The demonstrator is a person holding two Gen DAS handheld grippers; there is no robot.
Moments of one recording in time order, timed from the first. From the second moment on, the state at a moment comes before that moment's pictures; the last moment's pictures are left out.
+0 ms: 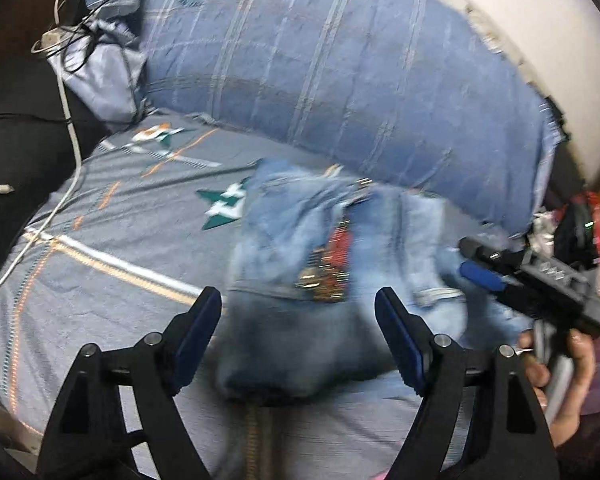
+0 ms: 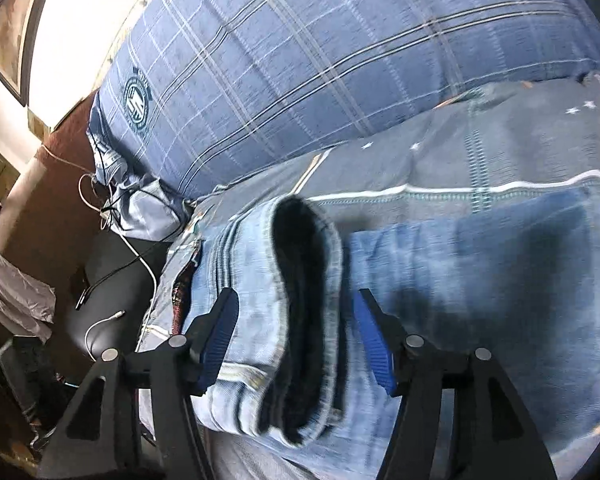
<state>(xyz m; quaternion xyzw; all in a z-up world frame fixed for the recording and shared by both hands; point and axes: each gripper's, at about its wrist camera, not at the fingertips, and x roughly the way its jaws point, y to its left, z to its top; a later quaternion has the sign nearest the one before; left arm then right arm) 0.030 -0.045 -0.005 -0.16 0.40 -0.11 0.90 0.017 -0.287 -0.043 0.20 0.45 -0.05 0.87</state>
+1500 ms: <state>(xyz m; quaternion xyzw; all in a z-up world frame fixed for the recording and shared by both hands) -0.015 -0.298 -0.037 0.09 0.42 -0.36 0.83 -0.096 -0.475 -0.049 0.42 0.45 -0.15 0.78</state>
